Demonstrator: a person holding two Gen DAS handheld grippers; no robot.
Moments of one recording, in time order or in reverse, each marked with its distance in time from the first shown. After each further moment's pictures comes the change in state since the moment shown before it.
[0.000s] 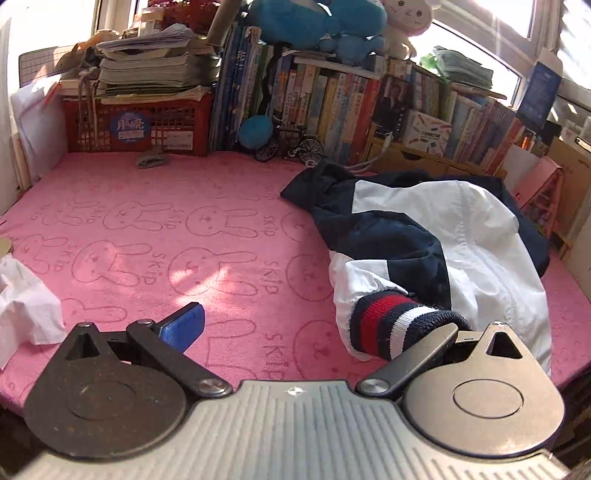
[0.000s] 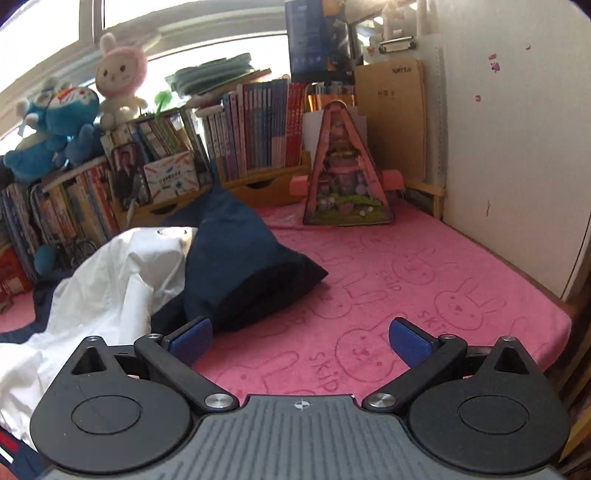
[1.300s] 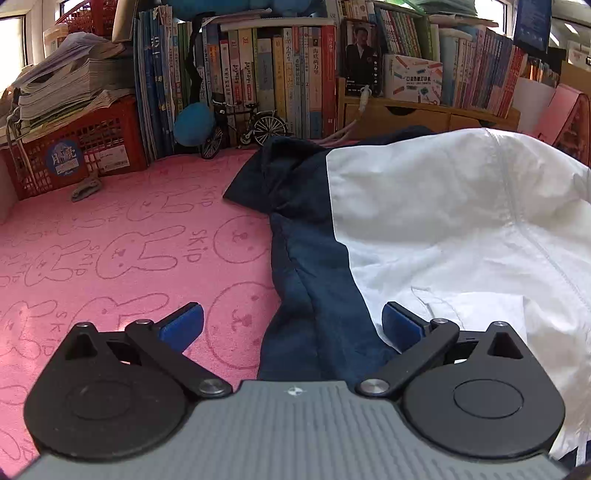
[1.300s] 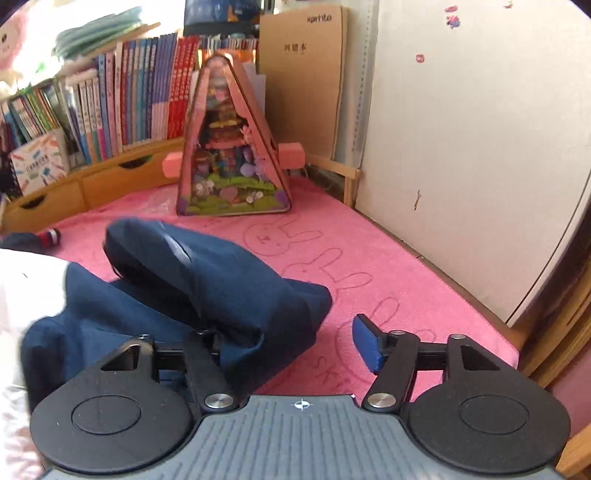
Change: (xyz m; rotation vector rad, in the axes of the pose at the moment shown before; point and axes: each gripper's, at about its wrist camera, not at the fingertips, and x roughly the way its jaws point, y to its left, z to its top) left arm 0.143 -0.077 0.000 0.172 0.076 0.133; right arm 0.099 -0.046 0.061 0.027 0.135 -0.305
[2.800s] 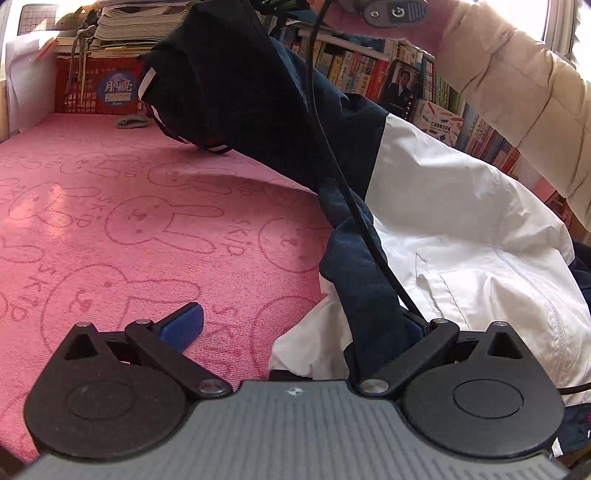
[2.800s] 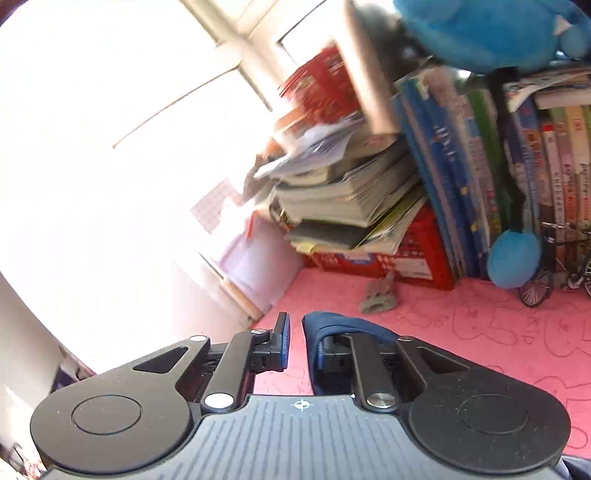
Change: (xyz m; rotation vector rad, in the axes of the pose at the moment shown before) left arm -0.047 0.063 -0.061 -0.306 -0.087 -0.118; right arm -0.101 0.624 0.007 -0.509 0.344 1.363
